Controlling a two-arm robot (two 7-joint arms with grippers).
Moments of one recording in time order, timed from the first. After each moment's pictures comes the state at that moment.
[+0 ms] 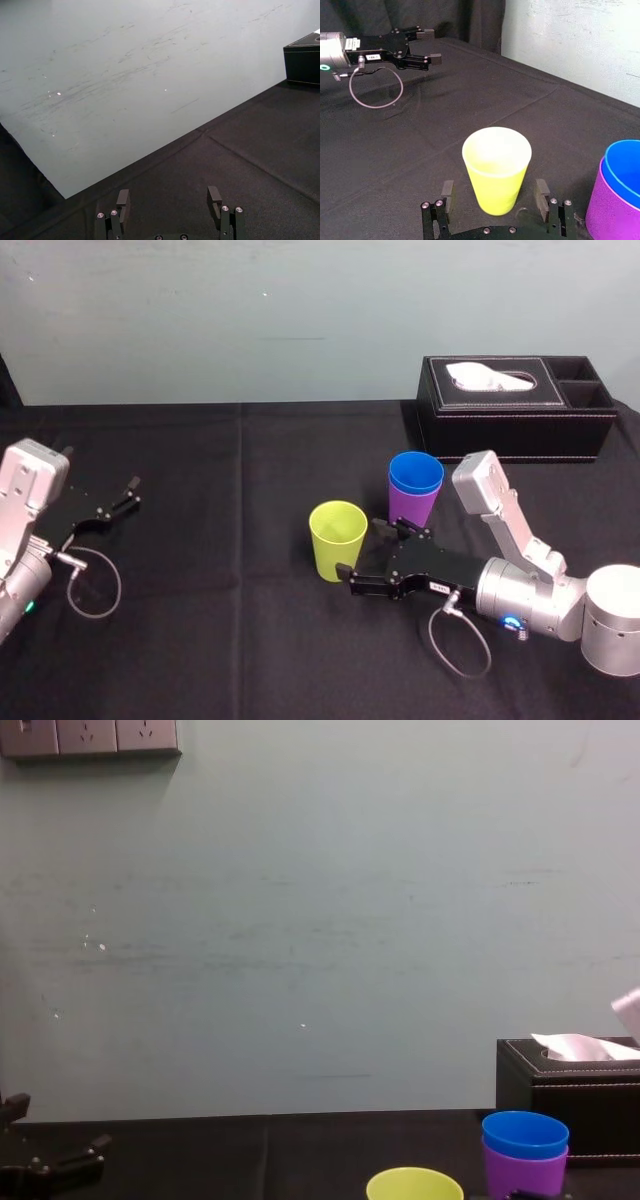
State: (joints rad) left arm -0.20 0.60 0.45 -1.41 -0.25 -0.12 0.03; right arm 0.29 0.50 -0.51 -1.37 0.40 0.06 0.60
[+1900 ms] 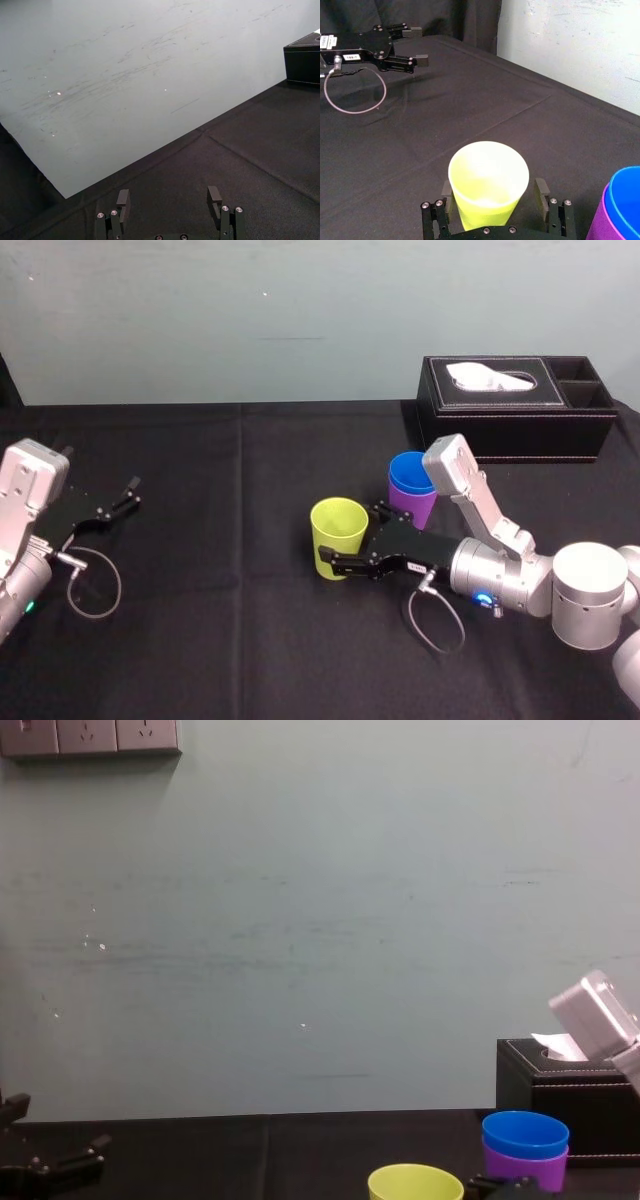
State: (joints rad) left arm -0.20 0.60 0.45 -1.41 -0.25 -0.12 0.03; right arm 0.39 0.42 -0.54 -1.25 0.35 0.05 0.59
